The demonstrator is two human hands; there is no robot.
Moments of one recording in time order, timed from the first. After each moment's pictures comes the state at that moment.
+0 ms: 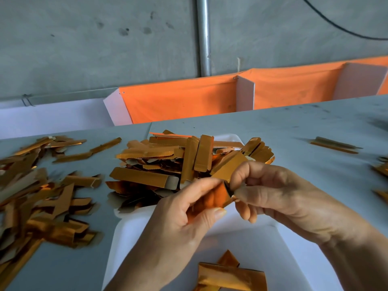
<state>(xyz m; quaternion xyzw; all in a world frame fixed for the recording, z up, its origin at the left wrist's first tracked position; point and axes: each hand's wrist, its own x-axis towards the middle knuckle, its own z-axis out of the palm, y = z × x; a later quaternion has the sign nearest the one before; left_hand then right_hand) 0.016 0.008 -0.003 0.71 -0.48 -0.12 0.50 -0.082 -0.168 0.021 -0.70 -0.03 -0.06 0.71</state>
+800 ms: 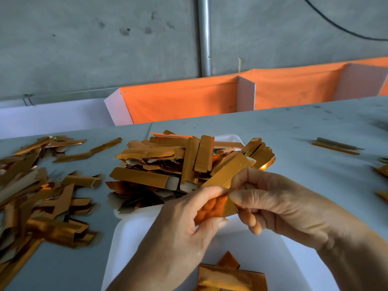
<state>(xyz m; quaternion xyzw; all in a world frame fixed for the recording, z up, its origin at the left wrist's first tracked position) 0.012 0.009 -0.002 0.77 -0.48 -0.08 0.42 -0.077 -0.167 0.017 -0.61 0.06 0.01 0.79</state>
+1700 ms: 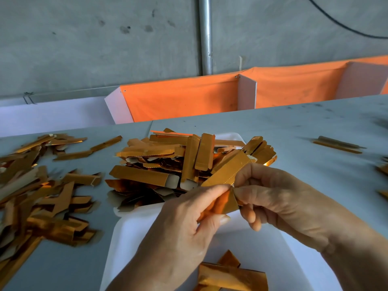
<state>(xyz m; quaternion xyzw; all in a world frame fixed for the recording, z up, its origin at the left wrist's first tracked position) 0.009 0.007 -0.002 0.76 -0.50 -0.02 0.41 -0.079 -0.163 0.019 -0.67 0.09 -0.04 0.73</state>
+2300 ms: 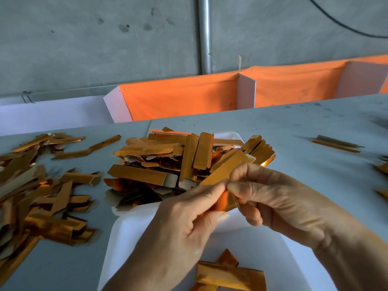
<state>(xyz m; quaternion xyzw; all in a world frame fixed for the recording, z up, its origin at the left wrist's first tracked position) 0.011 0.006 -0.004 0.72 -0.52 -0.05 0.46 -0.075 -0.165 0.012 -0.60 0.05 -0.02 0.80</state>
